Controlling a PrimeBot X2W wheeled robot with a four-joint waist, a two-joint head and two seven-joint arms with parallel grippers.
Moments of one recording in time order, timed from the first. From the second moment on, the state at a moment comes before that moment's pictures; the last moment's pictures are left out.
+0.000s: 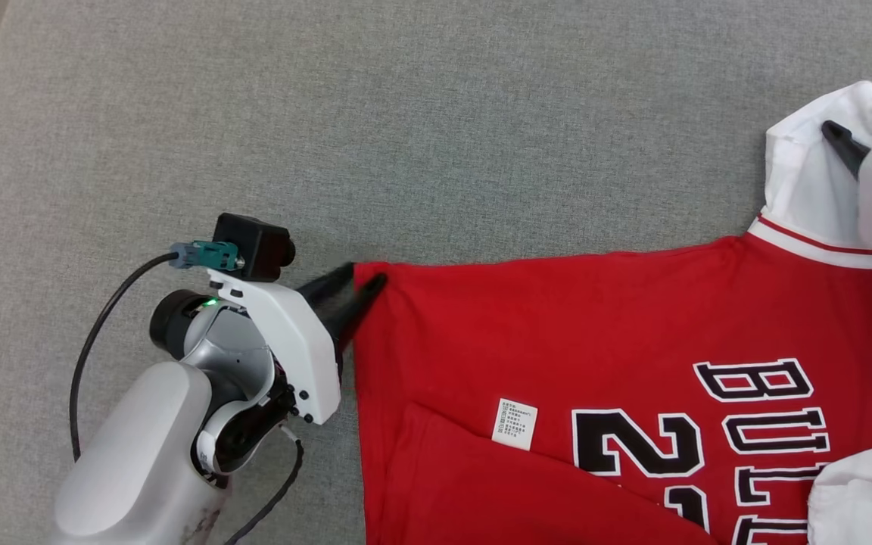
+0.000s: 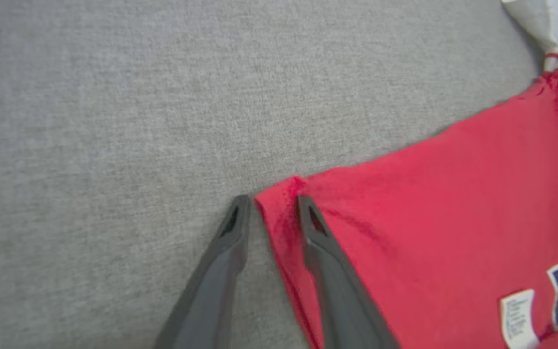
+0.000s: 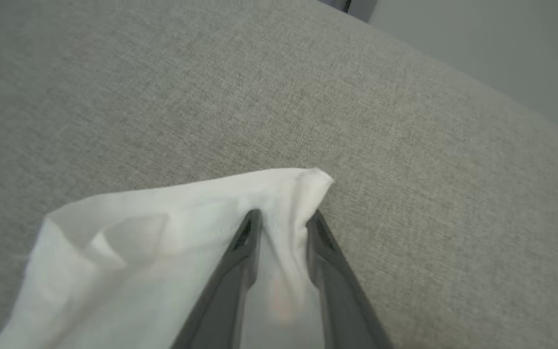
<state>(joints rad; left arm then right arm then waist) -0.46 0.26 -0.47 0.13 -0.70 -0.09 0.49 -0.83 -0.57 0.41 0.45 0.47 0.13 0.56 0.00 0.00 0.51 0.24</state>
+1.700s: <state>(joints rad) 0.22 0.26 -0.27 -0.02 -0.85 0.07 0.12 -0.02 -0.52 0.20 0.13 0.57 0.13 0.24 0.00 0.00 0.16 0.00</state>
